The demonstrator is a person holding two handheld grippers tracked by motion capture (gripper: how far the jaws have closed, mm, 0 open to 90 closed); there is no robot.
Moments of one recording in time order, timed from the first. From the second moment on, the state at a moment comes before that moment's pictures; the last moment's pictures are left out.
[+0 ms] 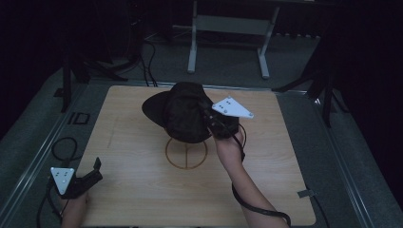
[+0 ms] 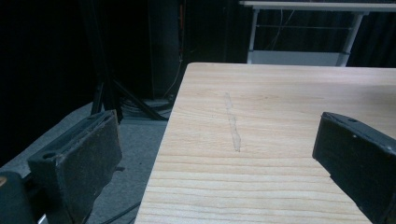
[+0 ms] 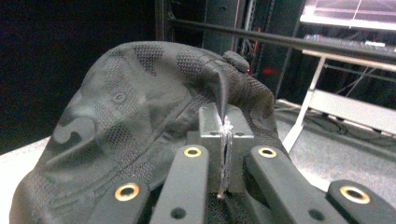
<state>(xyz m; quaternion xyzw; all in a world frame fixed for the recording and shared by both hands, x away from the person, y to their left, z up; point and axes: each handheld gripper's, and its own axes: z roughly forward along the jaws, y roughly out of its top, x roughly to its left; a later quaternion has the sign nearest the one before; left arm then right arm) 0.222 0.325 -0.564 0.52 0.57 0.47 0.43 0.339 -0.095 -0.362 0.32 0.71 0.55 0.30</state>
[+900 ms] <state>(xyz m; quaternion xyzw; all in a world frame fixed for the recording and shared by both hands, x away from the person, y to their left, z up) 0.222 0.325 -0.564 0.52 0.57 0.47 0.43 0.341 -0.100 -0.379 0.32 0.73 0.56 0.24</state>
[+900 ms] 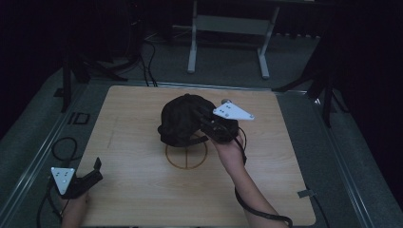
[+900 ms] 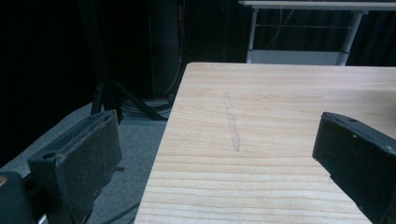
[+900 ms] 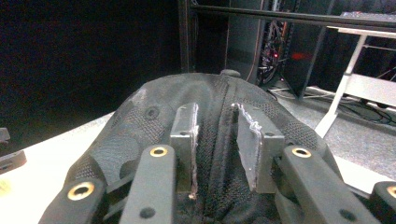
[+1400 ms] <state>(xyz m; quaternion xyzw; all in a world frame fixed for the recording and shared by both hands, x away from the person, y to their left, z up) 0.222 0.324 -0.564 0.52 0.57 0.47 0.43 0.338 -0.114 -0.367 0.31 0.72 0.56 0.25</state>
